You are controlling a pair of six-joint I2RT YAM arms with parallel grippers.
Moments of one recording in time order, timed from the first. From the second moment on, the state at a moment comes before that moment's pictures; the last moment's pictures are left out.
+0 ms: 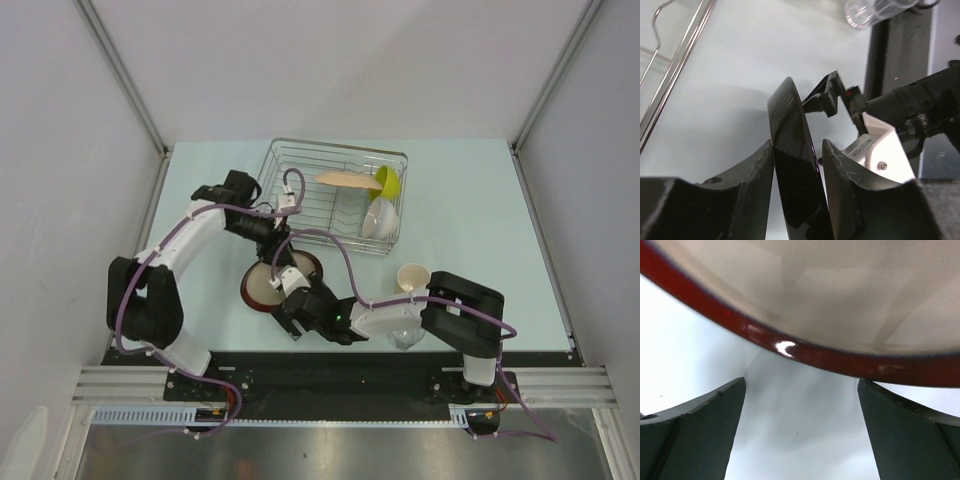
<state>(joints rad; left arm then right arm) -0.28 1.62 1.27 -1.02 1.01 0.82 1.27 1.85 1.00 0.08 0.44 0.28</state>
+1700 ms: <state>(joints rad) -0.61 1.58 2.03 -1.22 0.31 0.68 0.95 0.82 1.06 -0.19 0.72 0.35</state>
